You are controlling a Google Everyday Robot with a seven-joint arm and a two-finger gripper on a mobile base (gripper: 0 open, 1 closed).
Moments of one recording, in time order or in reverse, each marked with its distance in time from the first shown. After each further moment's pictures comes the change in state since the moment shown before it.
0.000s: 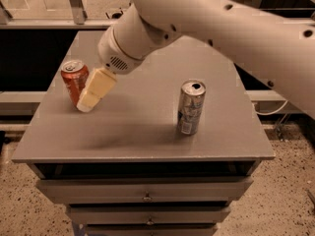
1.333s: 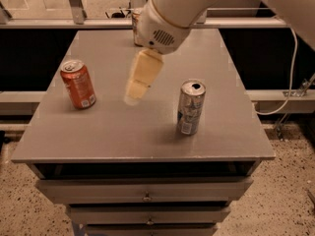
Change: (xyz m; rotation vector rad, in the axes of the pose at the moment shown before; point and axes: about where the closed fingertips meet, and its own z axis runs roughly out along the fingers) arm 0.049 0.004 -0.105 -0.043 0.271 -0.009
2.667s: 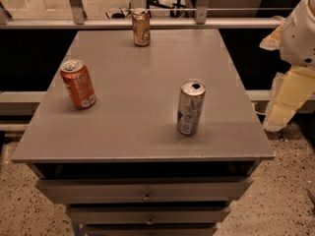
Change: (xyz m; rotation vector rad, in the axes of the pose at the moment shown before) arm 0.206 0.041 -0.138 0.103 0.335 0.112
